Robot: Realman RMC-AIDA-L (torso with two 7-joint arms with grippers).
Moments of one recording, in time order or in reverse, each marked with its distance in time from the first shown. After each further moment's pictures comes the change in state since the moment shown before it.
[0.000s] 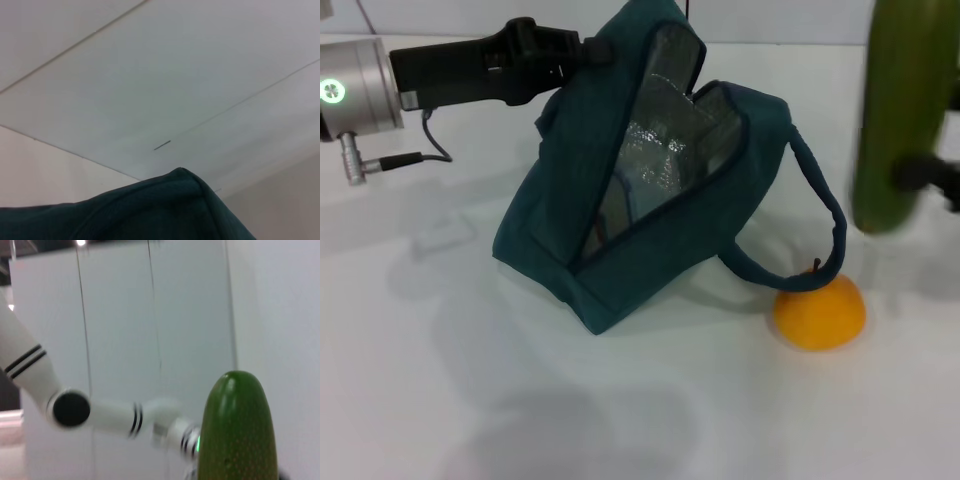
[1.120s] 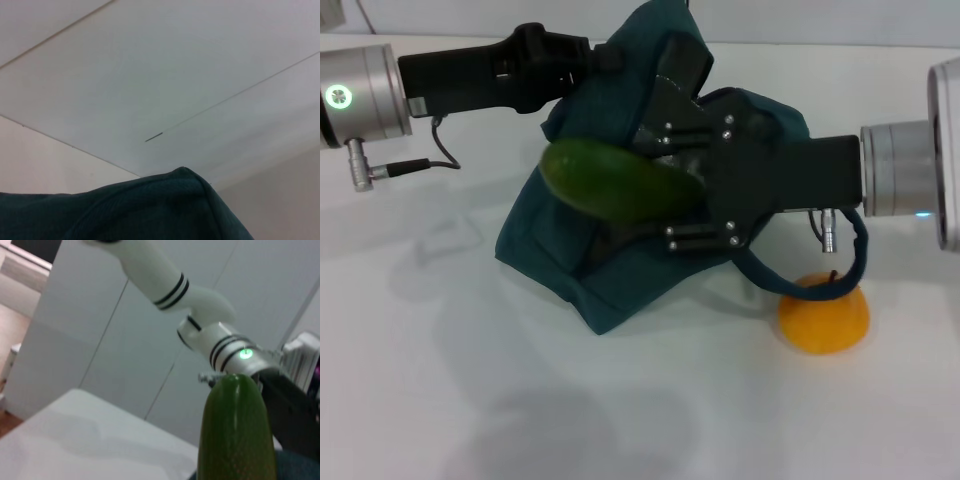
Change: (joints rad) left arm -0.001 -0.010 -0.001 -0.003 0.000 0.019 -0.018; right arm 0.089 0.039 -0.806 0.058 0.293 0.711 -0.597
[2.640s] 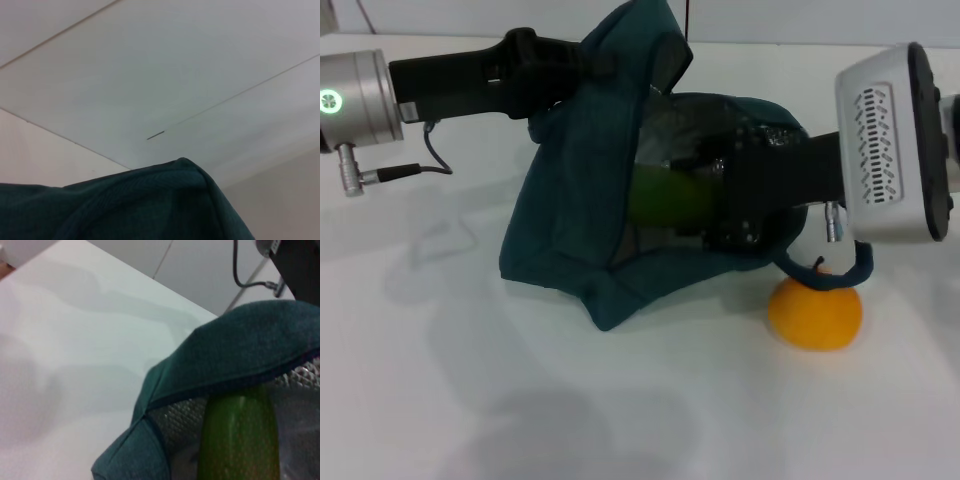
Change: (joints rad) left arm 0.011 0.008 0.000 0.000 0.000 0.014 -0.011; right arm -0.079 0.001 -0.108 -0.415 -0.522 0.229 0.501
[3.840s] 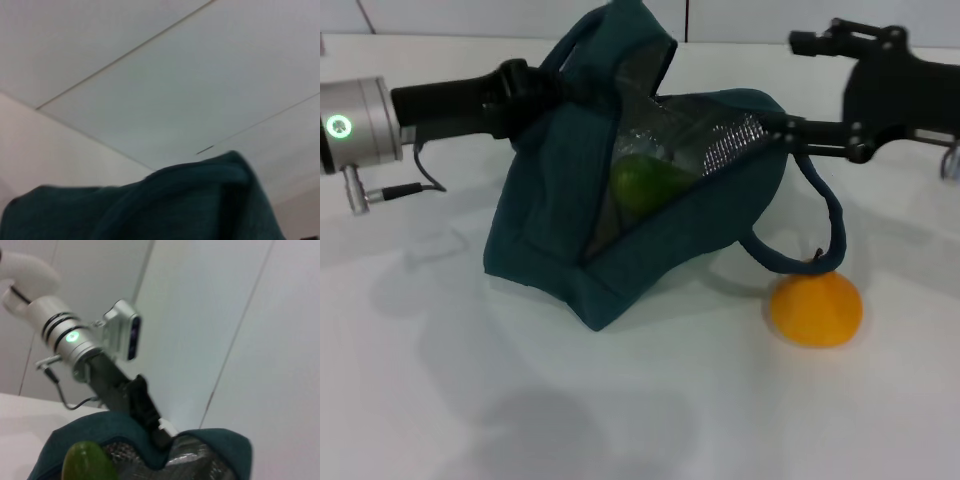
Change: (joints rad) left arm 0.026 -0.007 0.003 -0.019 0.053 -0.124 0.049; right arm -0.251 -0.004 0.243 -0.091 0.367 -0.052 0.001
